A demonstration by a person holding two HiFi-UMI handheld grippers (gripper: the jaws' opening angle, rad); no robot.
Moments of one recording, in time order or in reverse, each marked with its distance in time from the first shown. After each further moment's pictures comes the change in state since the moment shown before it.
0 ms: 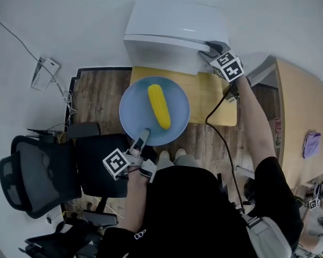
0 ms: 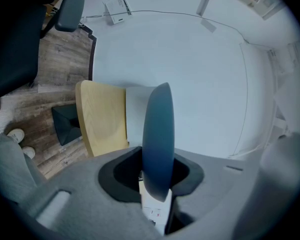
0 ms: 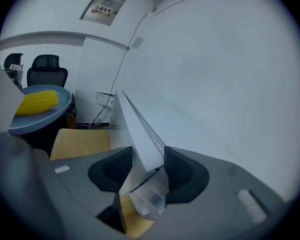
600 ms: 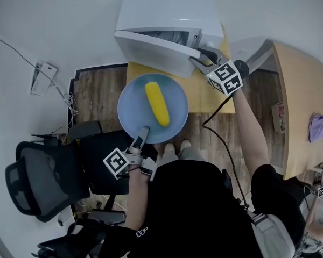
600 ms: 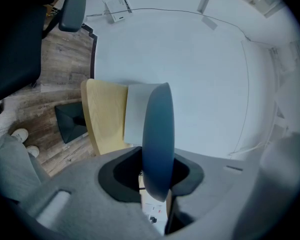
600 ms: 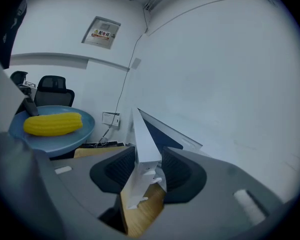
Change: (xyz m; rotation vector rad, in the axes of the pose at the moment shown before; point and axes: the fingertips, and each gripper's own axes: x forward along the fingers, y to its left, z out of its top) left arm -0.014 0.008 -0.006 -0.002 0.032 0.030; right arm -0.045 0.076 0.004 0.123 -0.197 0.042
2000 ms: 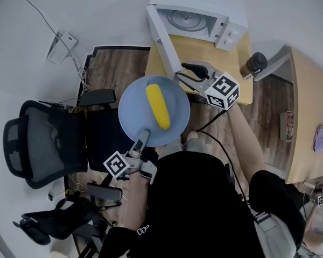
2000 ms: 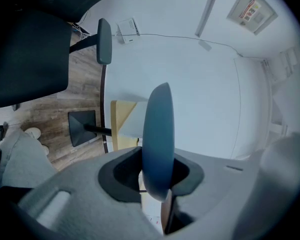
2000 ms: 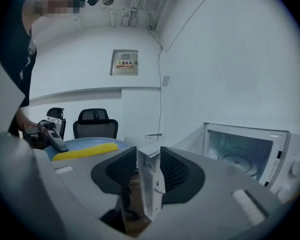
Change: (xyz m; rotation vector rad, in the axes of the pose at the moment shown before) left arm -0.142 0.029 -0.017 -0.034 -0.154 -0.011; right arm -0.025 0.228 0.061 0.138 -0.235 0.442
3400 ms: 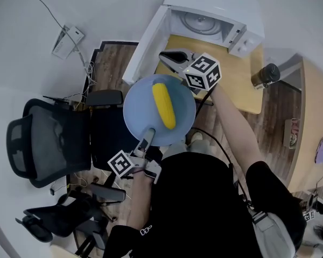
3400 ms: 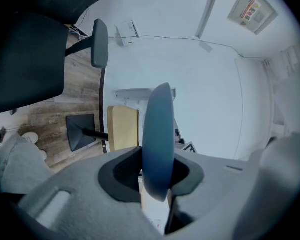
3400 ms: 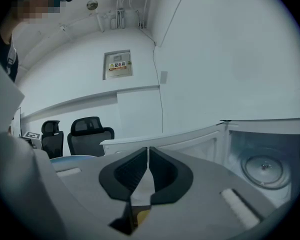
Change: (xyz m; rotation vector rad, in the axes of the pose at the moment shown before) left arm 0.024 -0.002 0.035 0.007 -0.026 0.001; right arm 0.134 -0.032 0.032 0.107 -0.011 0.081
